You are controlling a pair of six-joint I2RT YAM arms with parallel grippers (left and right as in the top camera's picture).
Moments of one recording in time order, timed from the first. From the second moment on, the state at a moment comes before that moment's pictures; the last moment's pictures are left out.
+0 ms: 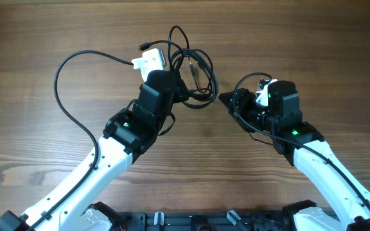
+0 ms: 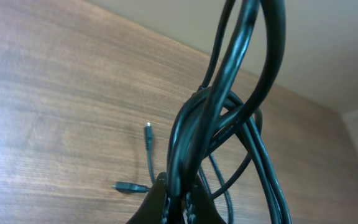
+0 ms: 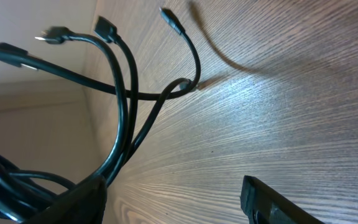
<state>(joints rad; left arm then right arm) -0.61 1.30 0.97 -0.19 -0.28 -0.71 0.27 1.27 0.64 -0.07 -0.48 1.09</state>
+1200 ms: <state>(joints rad) -0.60 1.30 0.97 -0.23 0.13 0.23 0.26 1.27 0.64 0.14 -0.66 0.49</state>
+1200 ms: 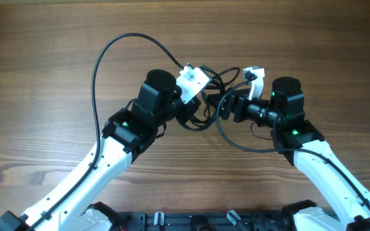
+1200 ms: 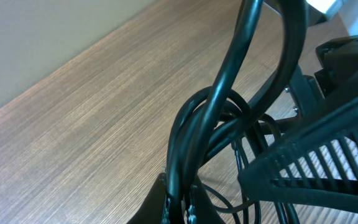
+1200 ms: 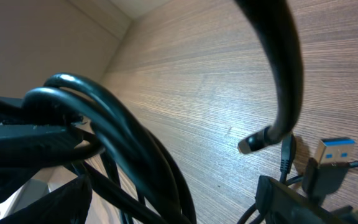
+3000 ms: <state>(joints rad) -0.58 1.30 0.95 0.05 0.31 -0.09 0.25 1.27 0.65 0.36 -0.76 0.42</state>
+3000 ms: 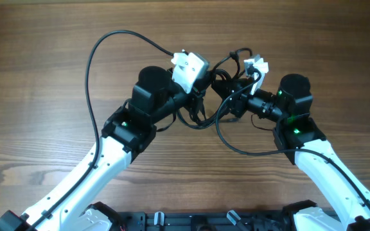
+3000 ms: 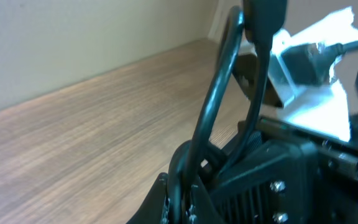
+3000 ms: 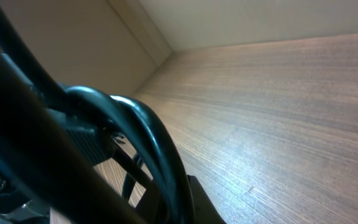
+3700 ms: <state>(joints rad) -0.40 1.28 0.93 0.19 0.54 -0.71 0.29 1.27 0.71 0.34 -0.77 0.42</state>
